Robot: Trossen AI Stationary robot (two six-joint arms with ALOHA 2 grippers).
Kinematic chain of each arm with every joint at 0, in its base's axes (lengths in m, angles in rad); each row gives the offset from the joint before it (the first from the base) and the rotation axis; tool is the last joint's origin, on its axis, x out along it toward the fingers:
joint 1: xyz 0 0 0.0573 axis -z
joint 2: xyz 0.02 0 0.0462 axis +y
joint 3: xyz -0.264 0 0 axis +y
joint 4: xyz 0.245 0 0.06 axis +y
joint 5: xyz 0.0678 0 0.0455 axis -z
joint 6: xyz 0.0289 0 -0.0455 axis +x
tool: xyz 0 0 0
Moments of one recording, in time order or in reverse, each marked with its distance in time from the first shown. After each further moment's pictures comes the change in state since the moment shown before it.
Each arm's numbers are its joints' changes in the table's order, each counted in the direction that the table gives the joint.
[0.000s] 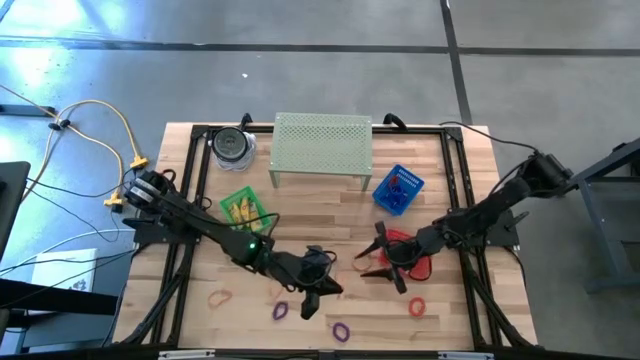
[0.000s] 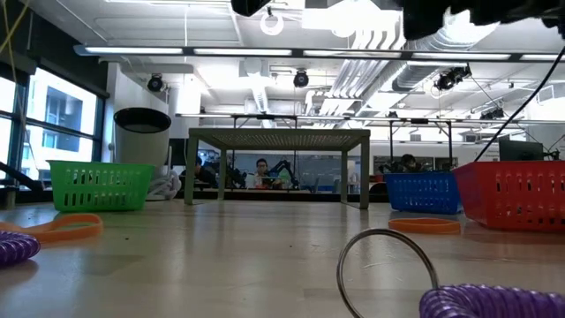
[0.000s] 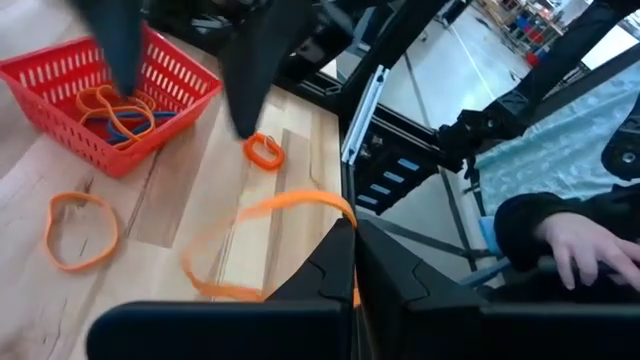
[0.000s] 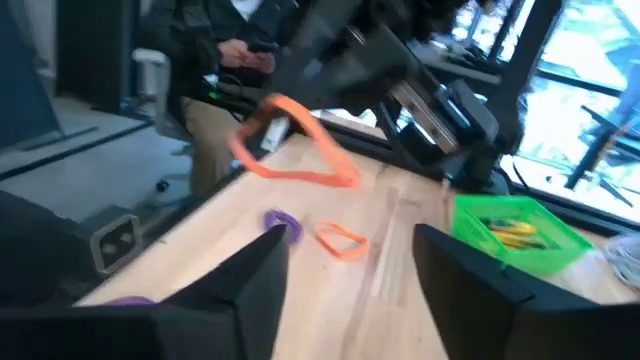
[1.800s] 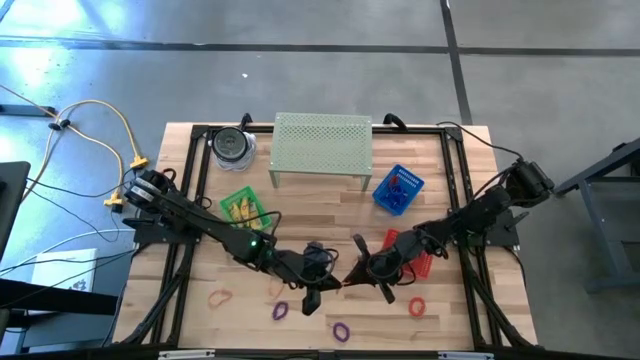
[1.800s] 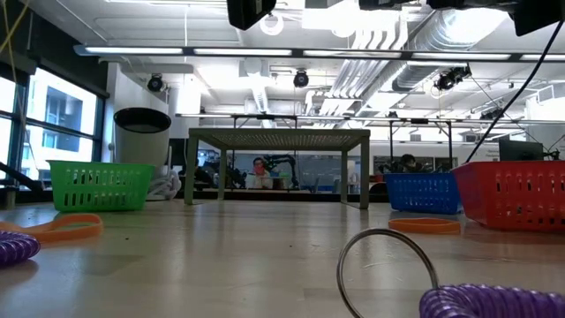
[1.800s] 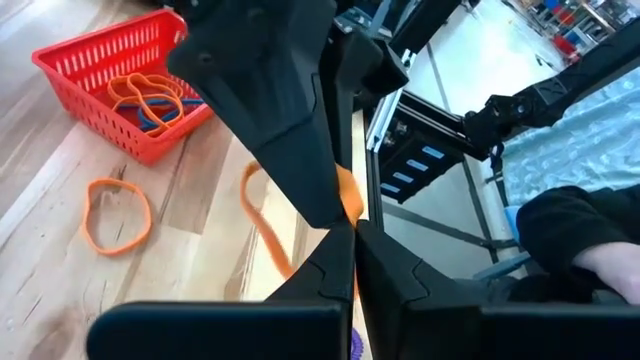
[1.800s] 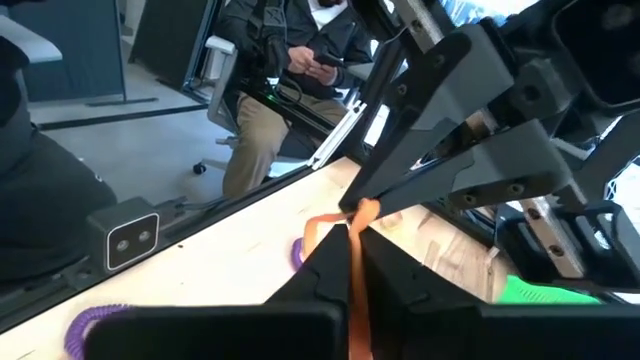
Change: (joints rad) left arm -0.018 0.000 0.002 0.058 -0.003 0.012; right arm 0.037 0.210 -0.174 -0.033 -0.221 -0.210
